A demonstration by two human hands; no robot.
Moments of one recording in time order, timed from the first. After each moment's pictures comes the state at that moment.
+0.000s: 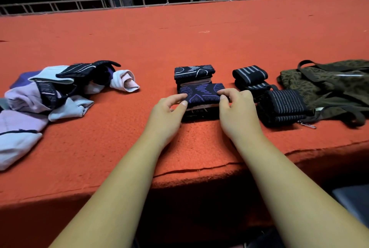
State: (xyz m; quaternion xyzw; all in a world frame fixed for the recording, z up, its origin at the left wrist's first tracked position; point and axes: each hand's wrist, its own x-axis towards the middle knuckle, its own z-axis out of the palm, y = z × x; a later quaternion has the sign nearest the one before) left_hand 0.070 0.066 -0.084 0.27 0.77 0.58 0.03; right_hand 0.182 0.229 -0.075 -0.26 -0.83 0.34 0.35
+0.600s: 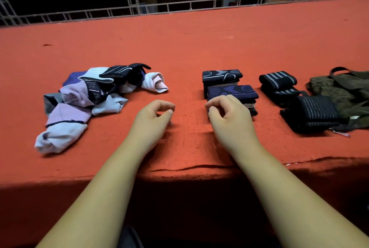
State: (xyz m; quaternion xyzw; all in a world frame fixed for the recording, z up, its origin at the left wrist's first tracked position) left_hand 0.060 -0.046 -0.064 0.20 0.81 0.54 0.01; right_hand 0.173 0.144 -0.063 -0.10 -0.84 0.37 0.38
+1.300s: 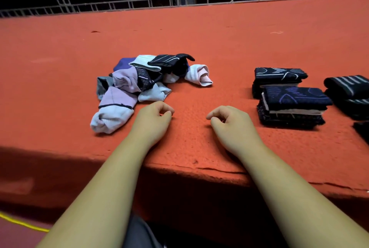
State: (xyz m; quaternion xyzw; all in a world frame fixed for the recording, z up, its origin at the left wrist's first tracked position) left_hand 0.015 -0.154 -0.077 0.12 0.91 0.40 -0.07; right_hand 0.100 0.066 -0.092 -0.03 -0.89 0.39 0.23
